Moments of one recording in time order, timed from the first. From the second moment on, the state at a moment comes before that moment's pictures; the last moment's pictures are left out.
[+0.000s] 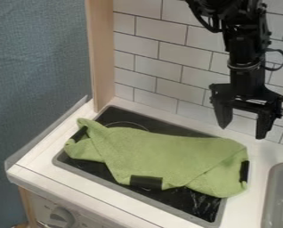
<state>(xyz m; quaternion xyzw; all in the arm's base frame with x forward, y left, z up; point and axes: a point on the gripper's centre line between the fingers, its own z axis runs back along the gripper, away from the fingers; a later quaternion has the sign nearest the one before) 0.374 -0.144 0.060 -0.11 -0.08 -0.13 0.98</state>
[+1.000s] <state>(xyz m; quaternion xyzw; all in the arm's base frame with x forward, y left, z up) 0.301 -0.052 0.057 -0.02 -0.05 -0.29 0.96</state>
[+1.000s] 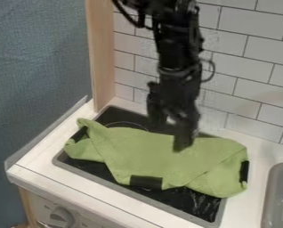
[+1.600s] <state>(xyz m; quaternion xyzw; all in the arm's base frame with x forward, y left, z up) 0.269 -0.033 0.034 0.00 0.00 -0.38 0.92</state>
